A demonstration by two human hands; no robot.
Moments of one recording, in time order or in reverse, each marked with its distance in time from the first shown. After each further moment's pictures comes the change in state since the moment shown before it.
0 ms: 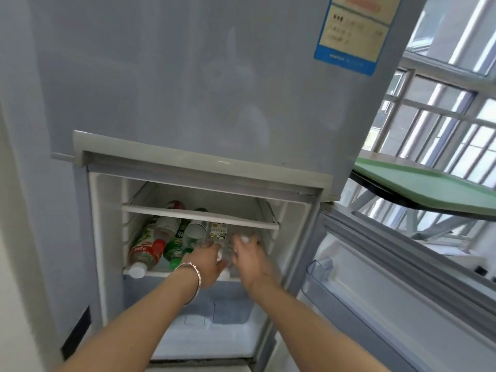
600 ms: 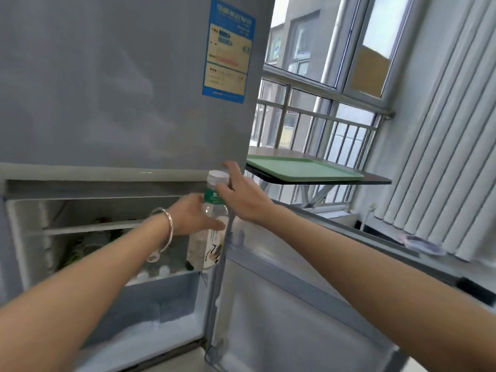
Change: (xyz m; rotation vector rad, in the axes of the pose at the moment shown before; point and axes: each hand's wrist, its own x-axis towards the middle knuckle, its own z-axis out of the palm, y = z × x) left_hand -0.089 0.133 -0.130 -0.342 -0.068 0.447; right_hand -0.116 0.018 -0.244 0.374 0.263 0.011
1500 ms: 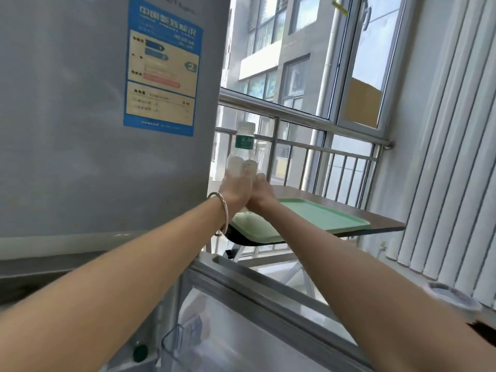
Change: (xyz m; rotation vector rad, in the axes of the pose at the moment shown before) left_hand 0.200 0.164 0.029 -0.656 0.390 -0.039; right_hand 0.165 0.158 -0.075 0.022 0.207 0.327
